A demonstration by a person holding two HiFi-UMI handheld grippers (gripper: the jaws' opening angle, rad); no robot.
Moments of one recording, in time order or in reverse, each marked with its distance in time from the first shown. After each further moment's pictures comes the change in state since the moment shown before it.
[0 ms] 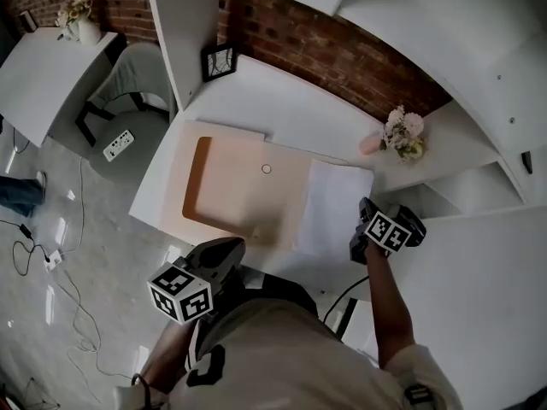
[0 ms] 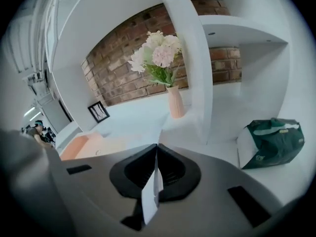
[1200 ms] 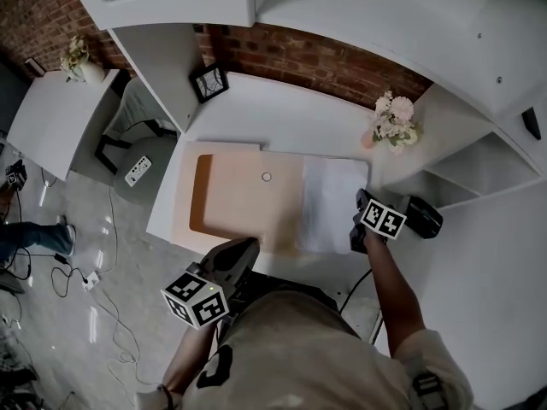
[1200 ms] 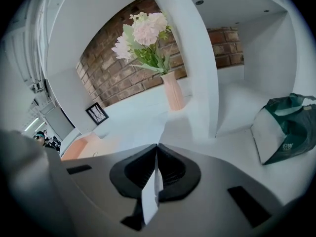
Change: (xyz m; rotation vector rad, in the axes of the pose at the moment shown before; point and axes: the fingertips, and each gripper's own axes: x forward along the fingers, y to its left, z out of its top) left arm 0.031 -0.048 0.027 0.064 -0.021 0.022; right arm 0.041 -0.010 -0.018 0.067 0.025 0.047
